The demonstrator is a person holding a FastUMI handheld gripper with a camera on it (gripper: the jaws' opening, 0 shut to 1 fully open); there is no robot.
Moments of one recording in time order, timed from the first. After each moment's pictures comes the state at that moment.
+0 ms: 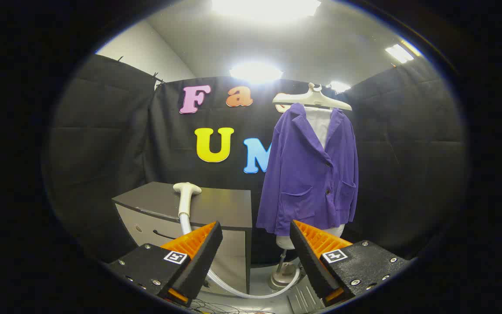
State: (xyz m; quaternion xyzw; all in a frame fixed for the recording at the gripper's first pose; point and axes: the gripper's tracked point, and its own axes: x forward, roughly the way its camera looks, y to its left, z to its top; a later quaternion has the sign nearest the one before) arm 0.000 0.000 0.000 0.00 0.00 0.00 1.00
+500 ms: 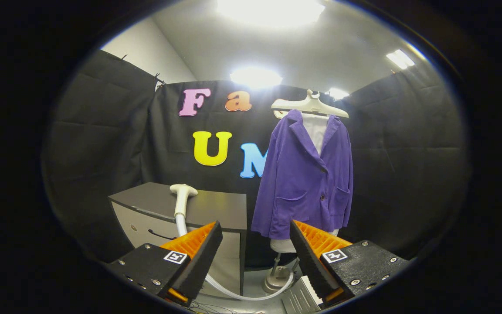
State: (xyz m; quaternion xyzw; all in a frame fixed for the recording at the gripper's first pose) arm -0.013 -0.004 0.006 -0.01 -0.03 -0.01 1.00
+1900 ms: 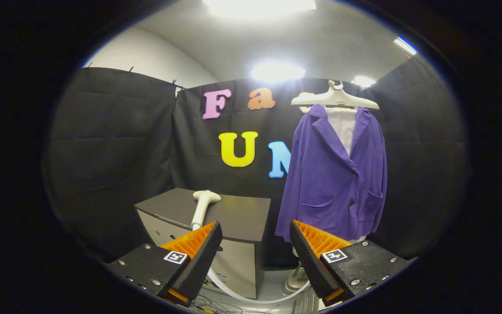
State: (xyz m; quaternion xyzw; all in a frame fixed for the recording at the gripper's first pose) arm 0.029 -0.010 0.047 0.00 -0.01 0.13 0.99
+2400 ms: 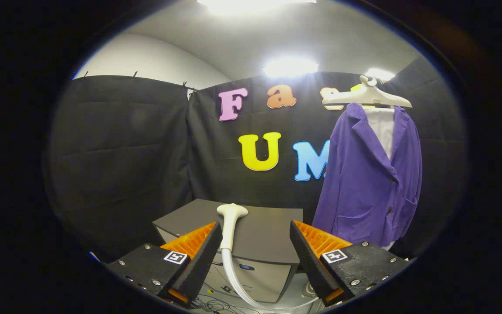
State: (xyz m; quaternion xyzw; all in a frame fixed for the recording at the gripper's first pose) arm 0.101 0.083 0.087 0.03 0.02 0.18 0.98
